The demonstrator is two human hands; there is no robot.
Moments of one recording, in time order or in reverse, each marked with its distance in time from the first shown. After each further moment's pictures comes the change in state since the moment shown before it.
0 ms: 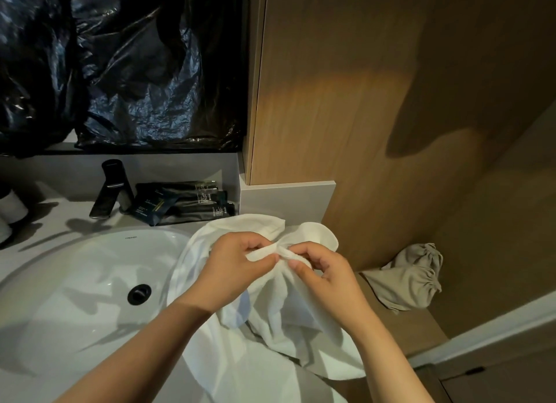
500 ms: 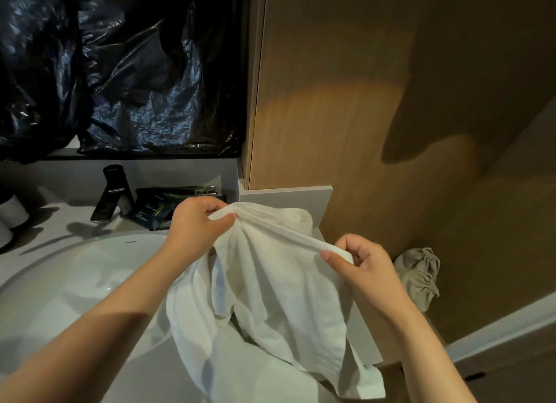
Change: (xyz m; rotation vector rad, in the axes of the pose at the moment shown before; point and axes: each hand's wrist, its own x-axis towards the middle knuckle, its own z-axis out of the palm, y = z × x) left_hand 0.042 -0.011 -0.051 0.213 0.241 -0.020; right_hand -0.004 -0.003 -0.052 -0.025 0.105 0.048
